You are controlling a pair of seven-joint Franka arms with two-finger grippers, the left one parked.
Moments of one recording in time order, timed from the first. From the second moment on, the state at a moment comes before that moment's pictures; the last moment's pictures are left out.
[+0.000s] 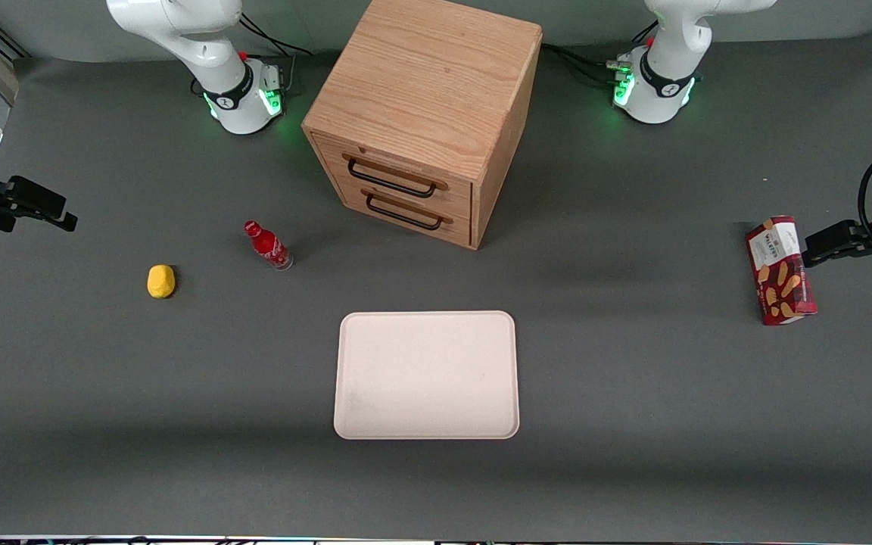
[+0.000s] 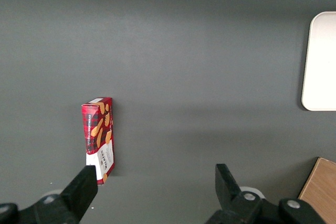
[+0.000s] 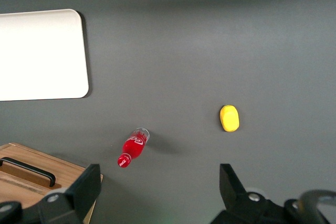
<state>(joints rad) 0.02 0.03 -0.06 -1.48 0.06 1.50 0.04</state>
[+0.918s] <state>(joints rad) 0.32 -0.13 -0.05 -1.73 0.06 1.54 0.33</state>
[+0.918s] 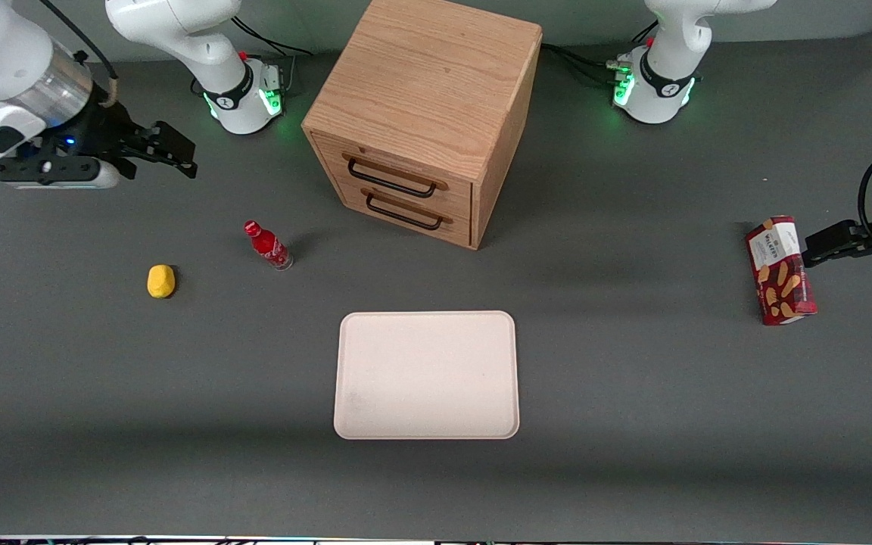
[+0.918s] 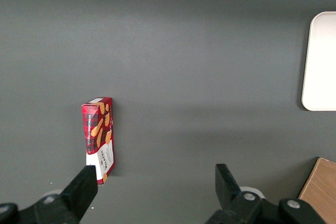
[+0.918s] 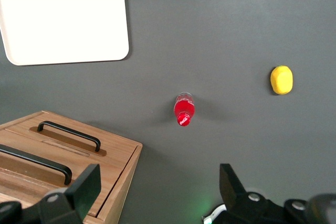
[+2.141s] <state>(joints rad) 0.33 -0.09 -0.05 -2.30 0.01 2.17 0.34</state>
